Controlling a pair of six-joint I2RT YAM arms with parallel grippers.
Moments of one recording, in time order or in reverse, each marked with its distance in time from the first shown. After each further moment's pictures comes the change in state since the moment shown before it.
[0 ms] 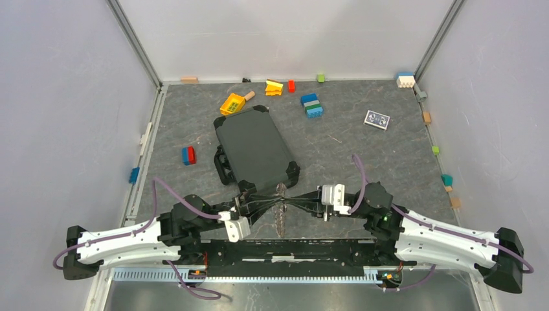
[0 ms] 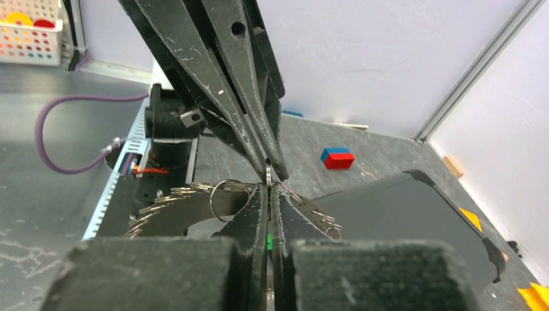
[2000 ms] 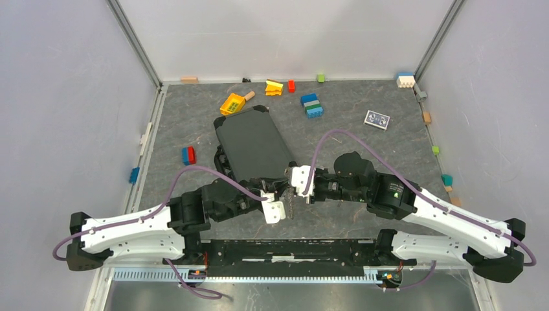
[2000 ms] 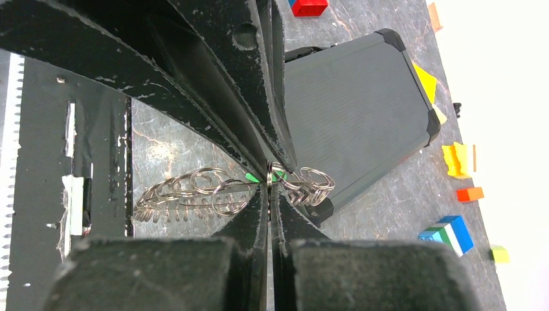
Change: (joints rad) left arm 0.000 0.288 0.322 -0.378 -0.261 0.097; right arm -0.001 0.209 0.589 -0.974 0.230 -0.259
